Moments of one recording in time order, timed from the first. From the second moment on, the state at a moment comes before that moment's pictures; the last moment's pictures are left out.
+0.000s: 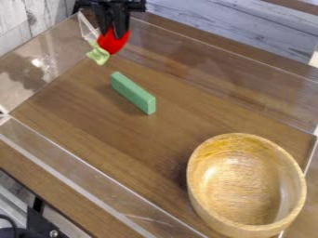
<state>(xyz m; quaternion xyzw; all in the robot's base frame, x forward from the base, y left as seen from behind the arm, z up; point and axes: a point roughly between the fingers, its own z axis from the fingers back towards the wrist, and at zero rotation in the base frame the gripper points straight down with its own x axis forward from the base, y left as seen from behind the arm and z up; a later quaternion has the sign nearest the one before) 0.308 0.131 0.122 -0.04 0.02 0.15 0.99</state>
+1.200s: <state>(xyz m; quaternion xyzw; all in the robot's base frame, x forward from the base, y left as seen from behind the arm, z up) 0.297 0.132 0.130 -0.06 0.04 0.24 0.97</state>
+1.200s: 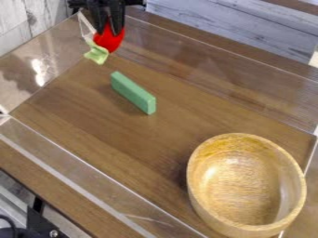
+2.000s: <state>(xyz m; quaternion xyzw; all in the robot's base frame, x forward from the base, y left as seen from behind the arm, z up) 0.276 0.172 0.104 -0.05 0.05 0.21 0.97</state>
